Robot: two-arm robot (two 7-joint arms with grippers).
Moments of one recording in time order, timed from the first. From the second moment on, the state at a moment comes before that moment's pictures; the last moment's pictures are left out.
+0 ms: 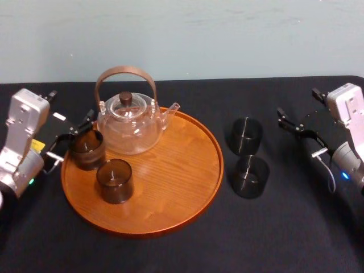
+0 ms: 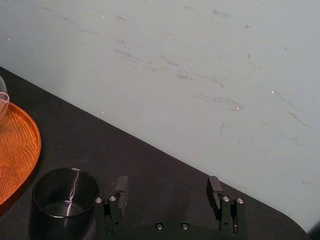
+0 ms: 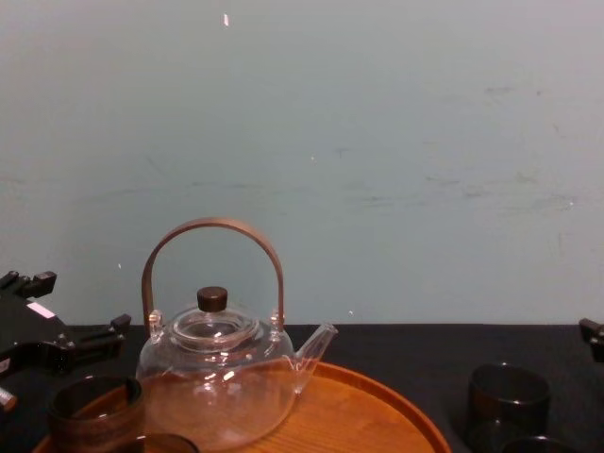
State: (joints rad) left arm -0.20 0.60 0.45 -1.41 -0.25 -0.12 0.03; right arm 0.20 0.60 -0.45 -1.41 0.25 -0.12 -0.03
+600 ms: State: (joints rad) left arm -0.20 0.60 0.45 -1.41 -0.25 -0.12 0.03; right arm 0.19 0.60 -0.42 -1.43 0.28 -0.10 0.02
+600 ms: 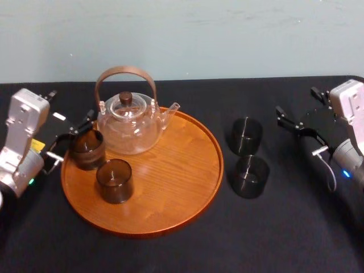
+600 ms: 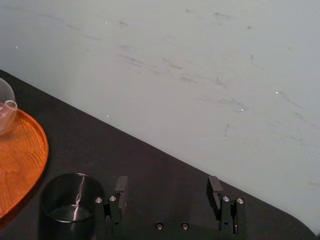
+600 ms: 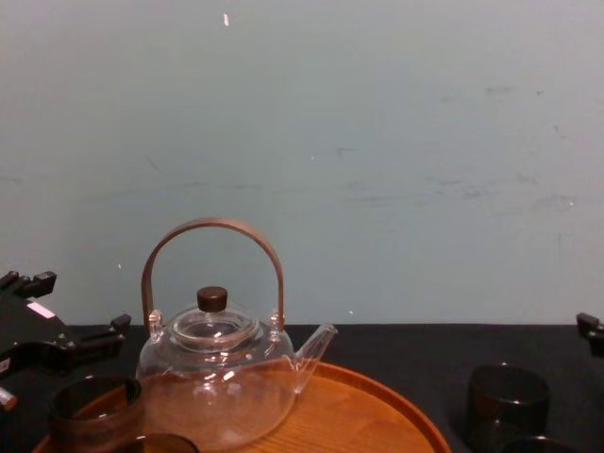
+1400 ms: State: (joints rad) left arm -0.20 0.60 0.45 -1.41 -0.25 -0.12 0.03; right arm 0.02 0.69 -0.30 -1.62 0.43 -0.03 0.23
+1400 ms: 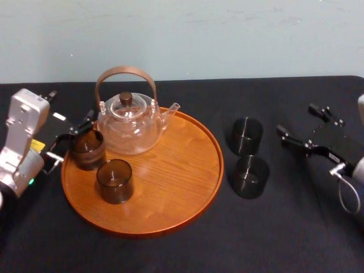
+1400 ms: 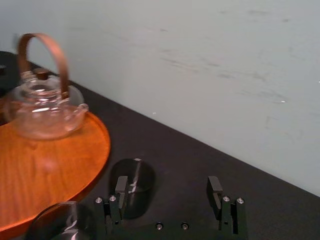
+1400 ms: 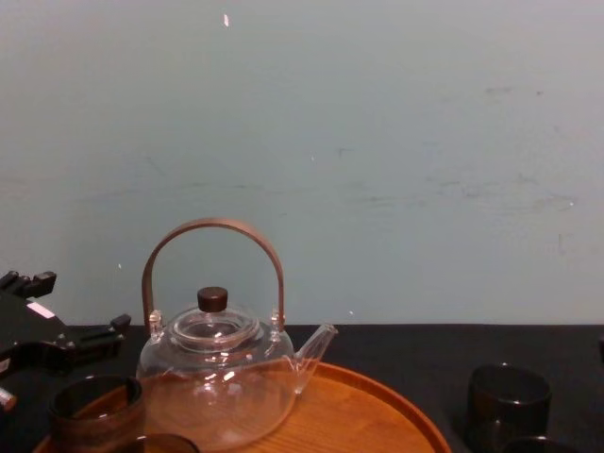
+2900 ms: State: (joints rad) left arm -0.20 0.60 0.45 -1.41 -0.25 -0.12 0.03; right arm -0.05 0.83 -0.32 -1.61 0.51 -0.05 0.70
